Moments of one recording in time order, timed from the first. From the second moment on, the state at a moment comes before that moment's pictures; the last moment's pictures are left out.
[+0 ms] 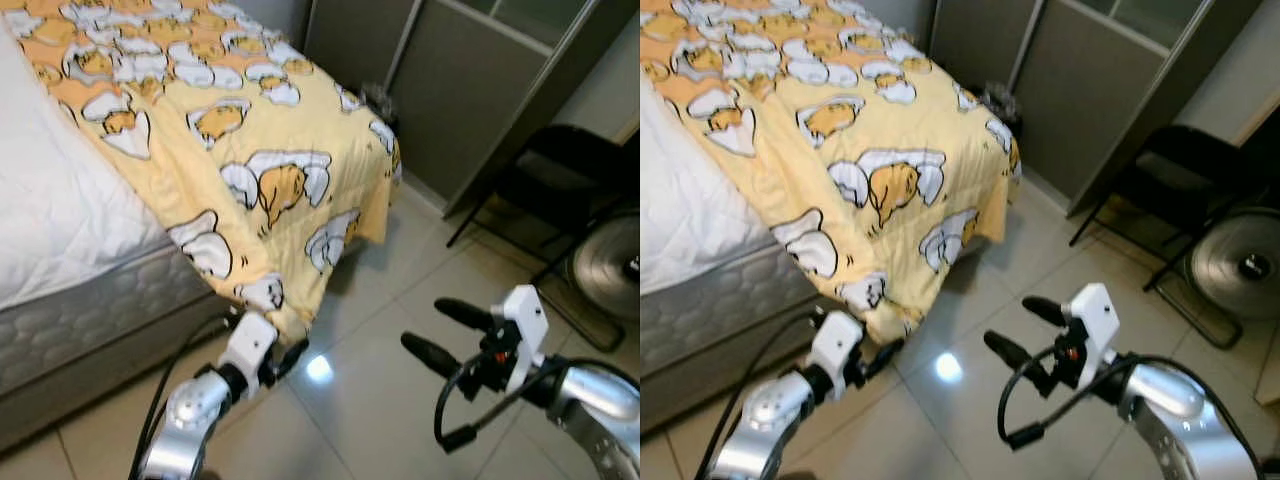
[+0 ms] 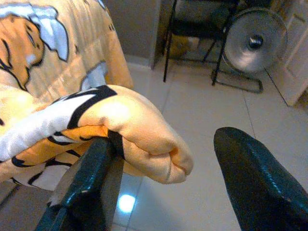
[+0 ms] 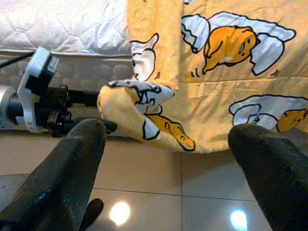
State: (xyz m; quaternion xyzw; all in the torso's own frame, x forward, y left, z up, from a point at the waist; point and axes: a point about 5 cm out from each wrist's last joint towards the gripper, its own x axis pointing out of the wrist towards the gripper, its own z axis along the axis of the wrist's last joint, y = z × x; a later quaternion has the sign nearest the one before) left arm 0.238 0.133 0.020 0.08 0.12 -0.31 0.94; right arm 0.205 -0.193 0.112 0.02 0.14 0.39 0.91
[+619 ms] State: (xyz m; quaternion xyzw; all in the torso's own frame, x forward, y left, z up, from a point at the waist) left arm 0.271 0.160 0.096 -0.01 -0.01 -0.05 1.00; right arm 0.249 -0.178 0.105 0.05 0.06 0.27 0.96
